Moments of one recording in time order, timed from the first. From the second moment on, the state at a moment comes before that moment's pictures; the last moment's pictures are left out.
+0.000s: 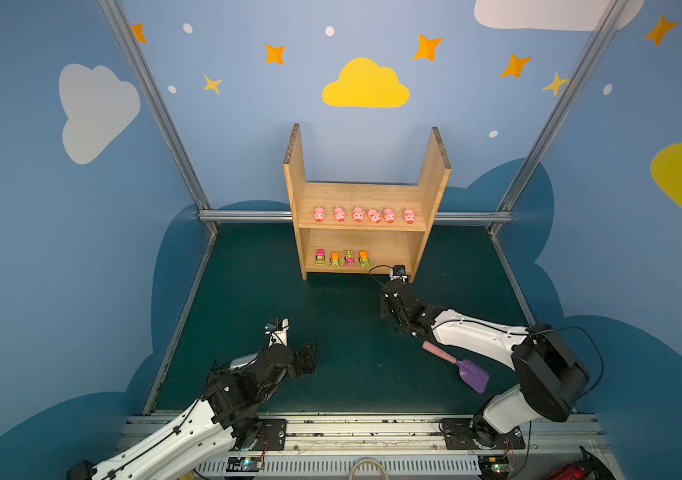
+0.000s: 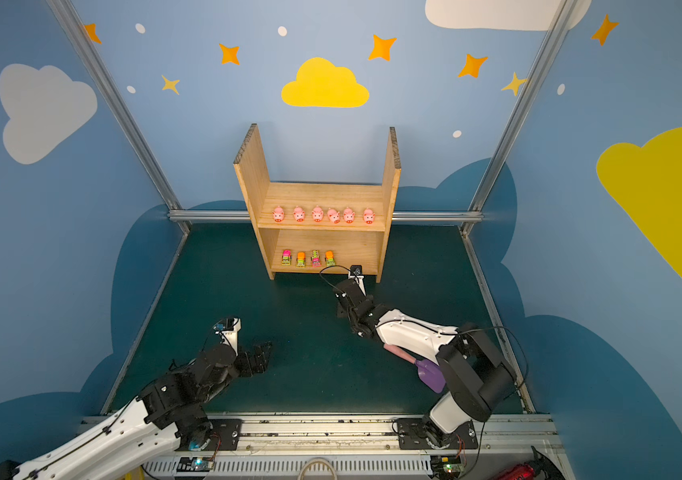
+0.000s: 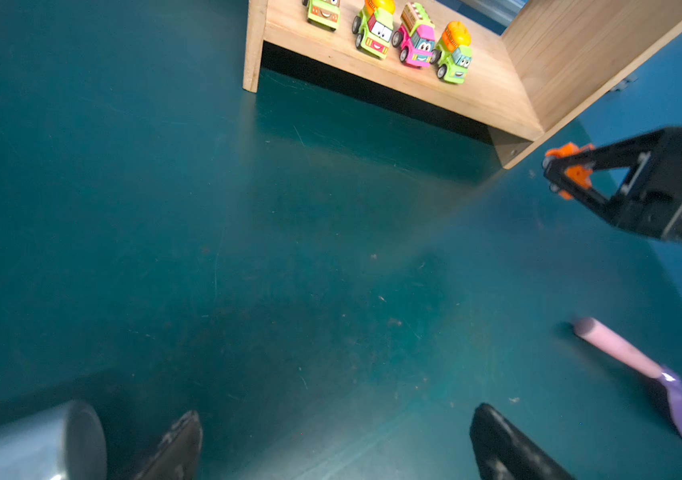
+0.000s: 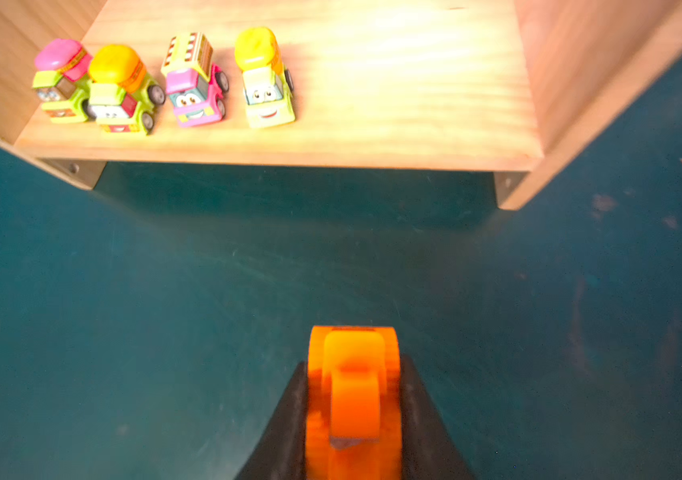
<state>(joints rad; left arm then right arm) -0.85 0.53 0.35 -0.49 -0.38 -0.75 0.76 1.62 0.93 -0.05 0.40 0.49</state>
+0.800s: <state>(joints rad) -0.78 0.68 0.41 -0.38 -0.39 -0.65 0.59 1.98 1.28 0.02 0.23 0.38</state>
